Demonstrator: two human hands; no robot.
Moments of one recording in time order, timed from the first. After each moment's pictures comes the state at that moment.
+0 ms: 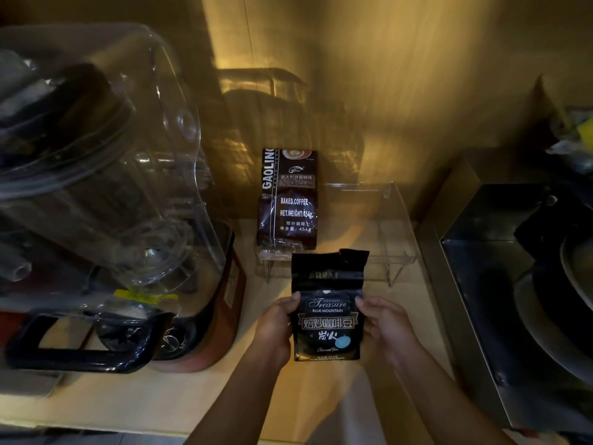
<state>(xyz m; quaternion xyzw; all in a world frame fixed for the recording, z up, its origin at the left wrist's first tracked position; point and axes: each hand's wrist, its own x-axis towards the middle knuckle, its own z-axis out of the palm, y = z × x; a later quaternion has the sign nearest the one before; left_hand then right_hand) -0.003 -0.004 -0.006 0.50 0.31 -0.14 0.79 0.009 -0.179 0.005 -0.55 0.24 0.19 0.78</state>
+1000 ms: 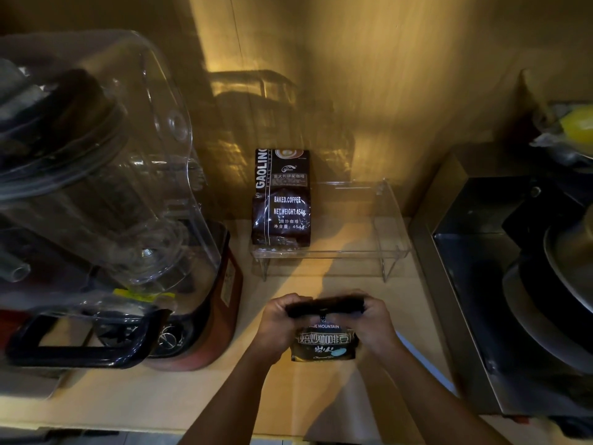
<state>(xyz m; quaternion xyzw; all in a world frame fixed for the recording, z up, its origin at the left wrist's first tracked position) -0.011 -0.001 -0.009 0.66 0.06 -0.13 0.74 0.001 -0.173 -0.008 -0.69 0.05 0.13 0.71</state>
